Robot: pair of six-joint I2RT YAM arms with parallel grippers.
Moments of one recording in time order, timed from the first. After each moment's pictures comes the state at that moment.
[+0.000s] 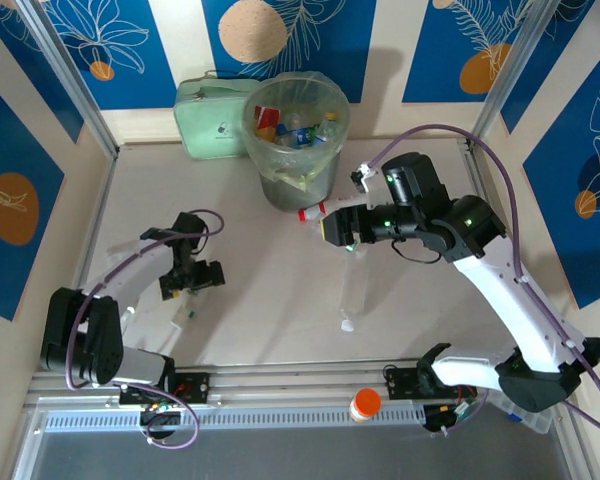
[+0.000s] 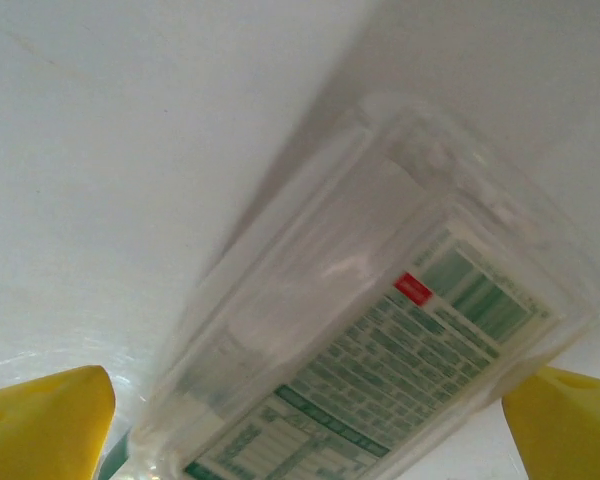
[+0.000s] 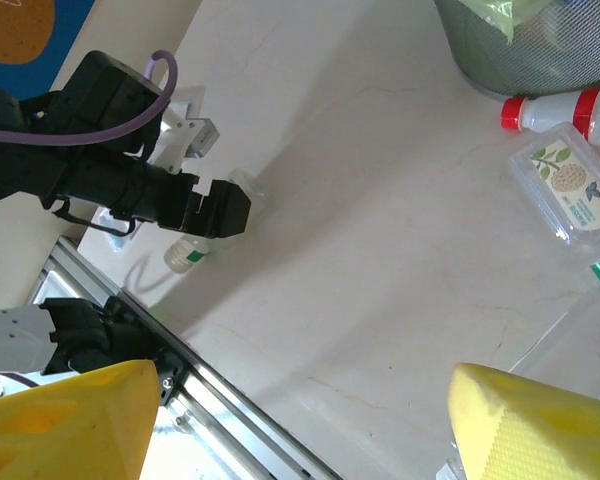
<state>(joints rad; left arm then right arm) -0.25 1.40 0.86 -0.93 0.00 -0.52 0.64 1.20 1.57 -1.12 -0.28 0.39</state>
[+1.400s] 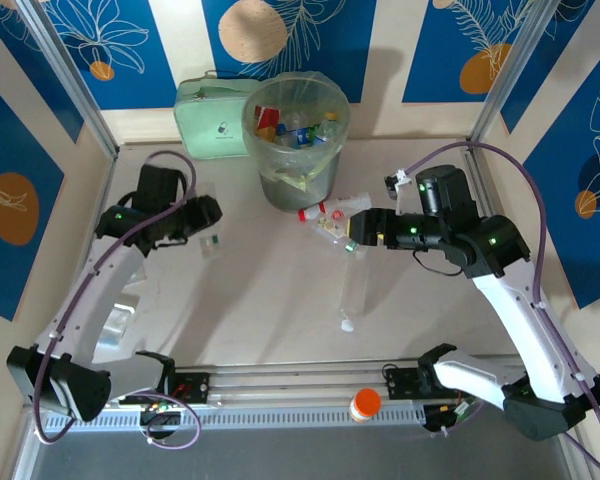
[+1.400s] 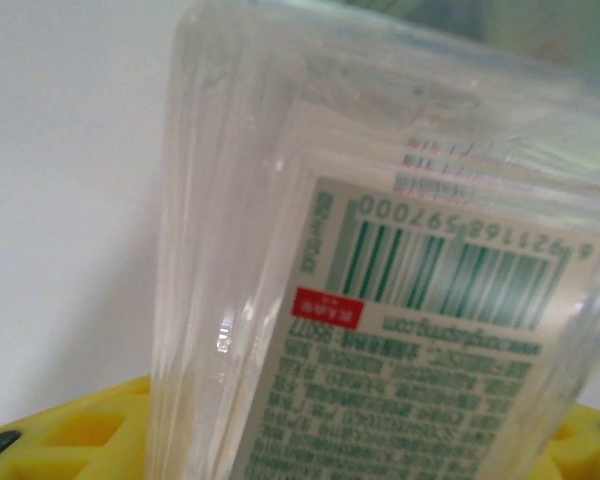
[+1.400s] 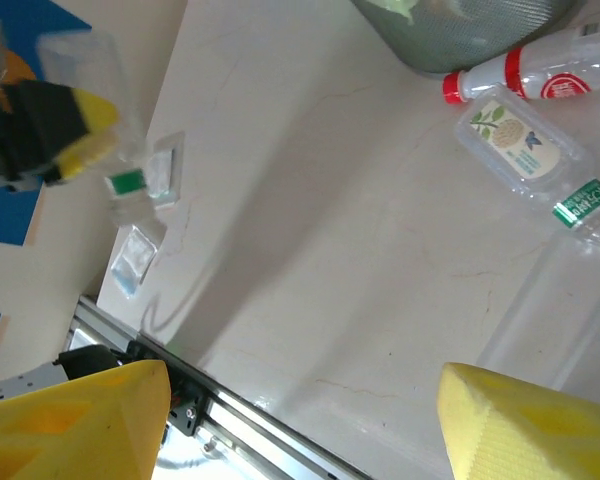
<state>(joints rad) -0.29 1.21 1.31 -0.89 0.12 -0.66 0.46 1.05 1.43 -1.10 -0.34 0.50</state>
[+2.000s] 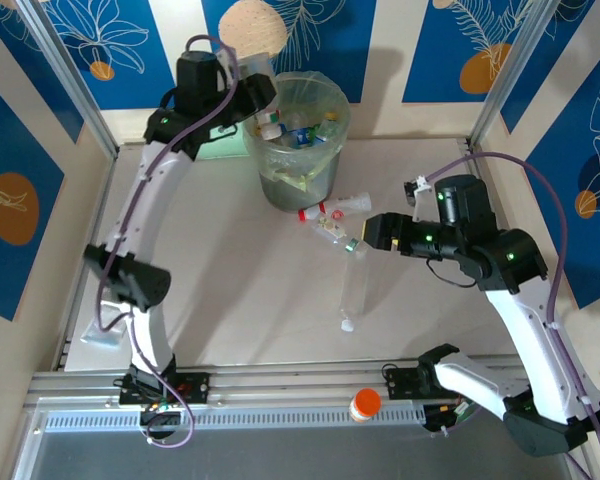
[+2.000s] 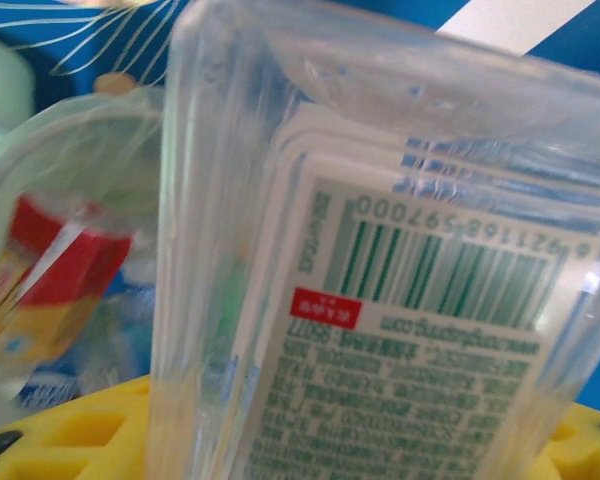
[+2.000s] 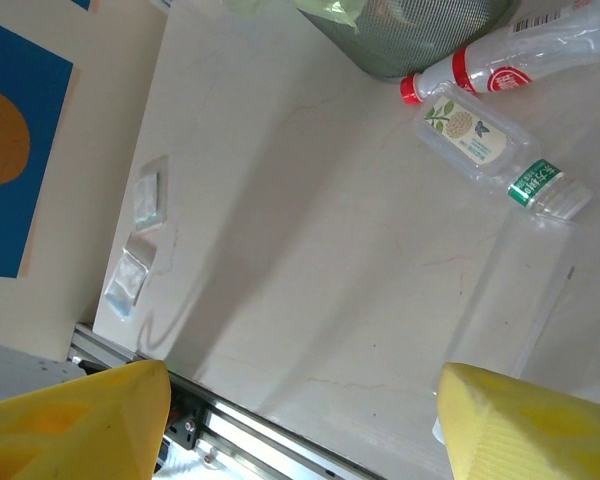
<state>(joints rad) -0.39 1.97 2.37 -0.71 0.26 -0.69 0.39 0.97 1.40 -1.15 -0.33 0.53</state>
